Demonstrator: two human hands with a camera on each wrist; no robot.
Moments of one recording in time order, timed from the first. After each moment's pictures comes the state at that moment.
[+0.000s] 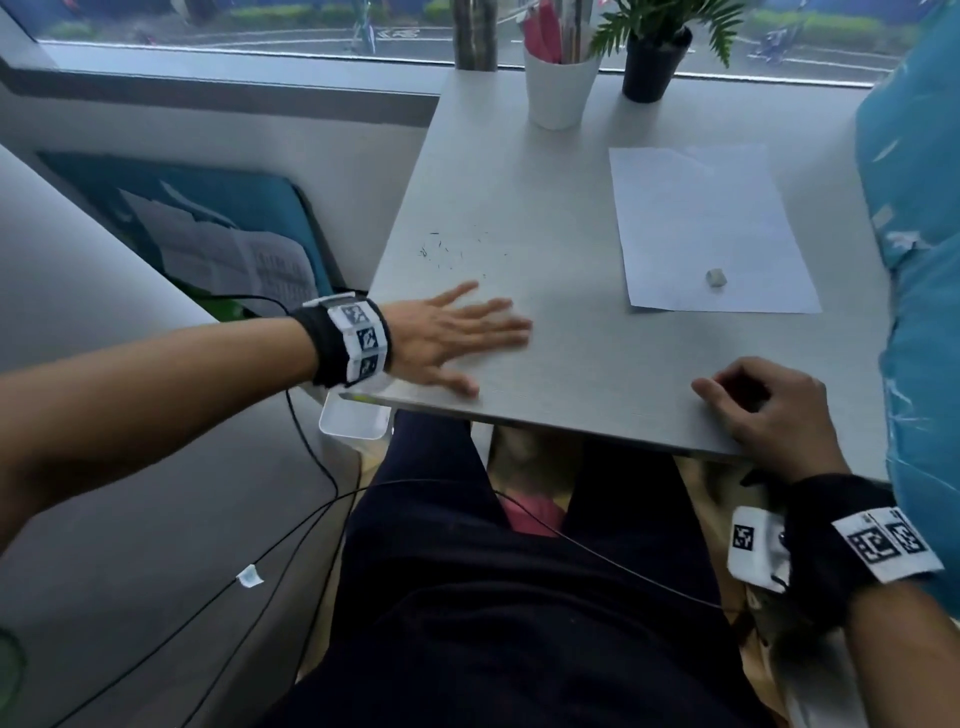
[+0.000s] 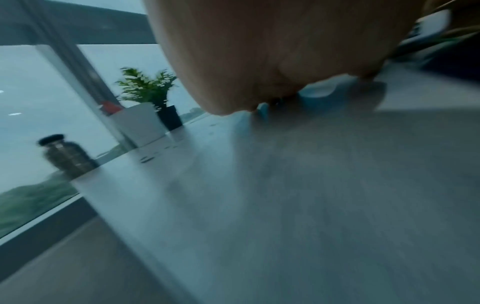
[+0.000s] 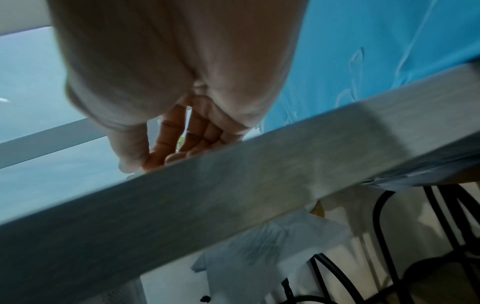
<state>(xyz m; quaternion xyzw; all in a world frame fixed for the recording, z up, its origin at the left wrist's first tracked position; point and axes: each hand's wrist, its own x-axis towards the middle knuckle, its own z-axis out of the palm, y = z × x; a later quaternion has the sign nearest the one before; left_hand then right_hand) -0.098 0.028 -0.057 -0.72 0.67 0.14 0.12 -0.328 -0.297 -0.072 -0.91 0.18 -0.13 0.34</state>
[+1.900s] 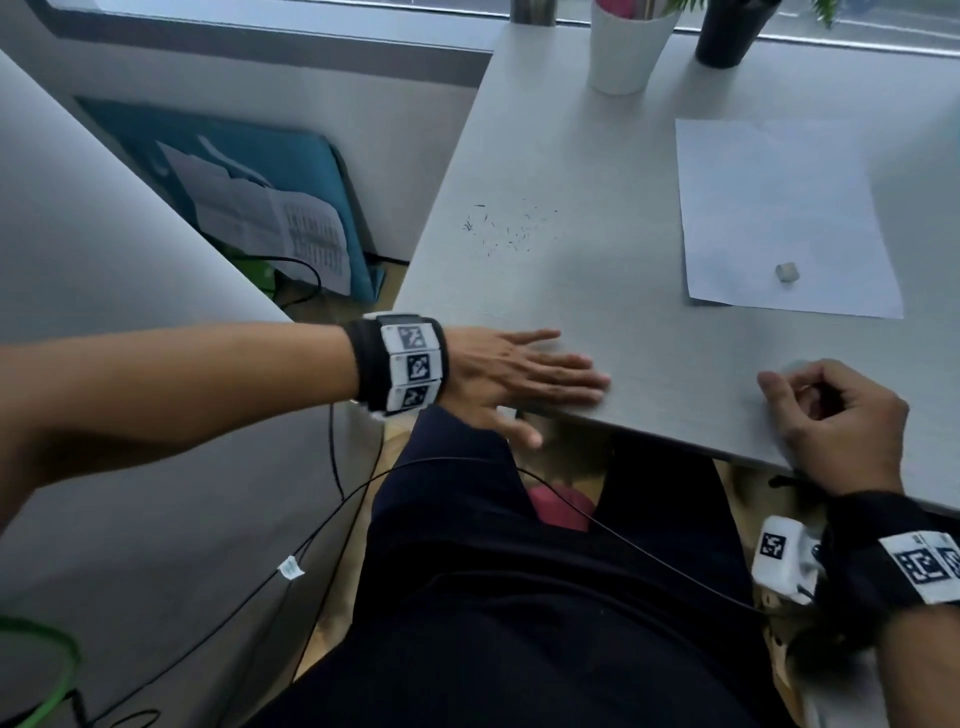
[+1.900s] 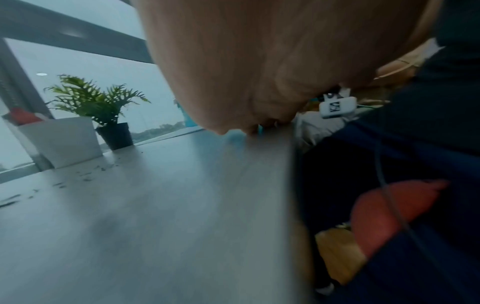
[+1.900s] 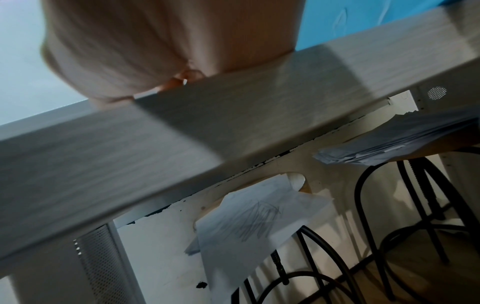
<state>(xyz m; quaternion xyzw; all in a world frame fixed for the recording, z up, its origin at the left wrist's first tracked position) -0.150 0.018 -0.055 -0.65 0.73 0.19 0.10 -0.325 -0.291 -0.085 -0.87 0.23 -0.19 0.41</state>
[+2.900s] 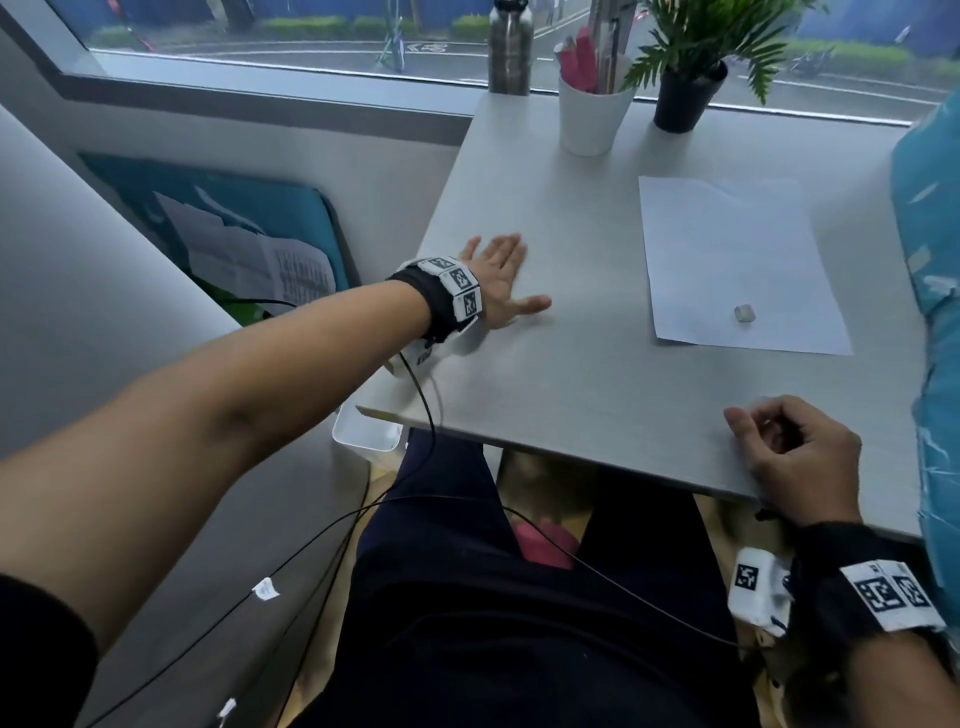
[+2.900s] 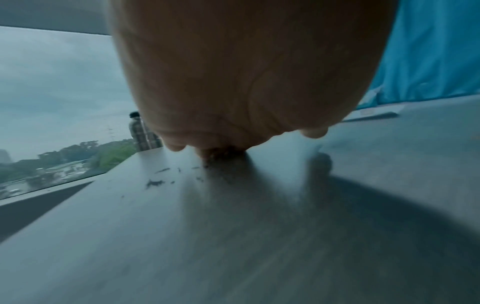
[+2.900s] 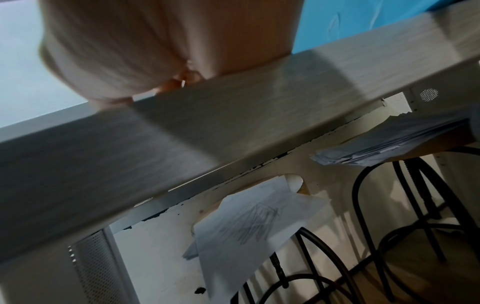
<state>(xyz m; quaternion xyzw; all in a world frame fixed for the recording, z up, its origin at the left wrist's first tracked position) -0.039 -0.039 -0.061 -0.92 0.33 0.19 0.06 -0.325 -0.295 -0.089 -0.87 0.23 -0.20 0.40</state>
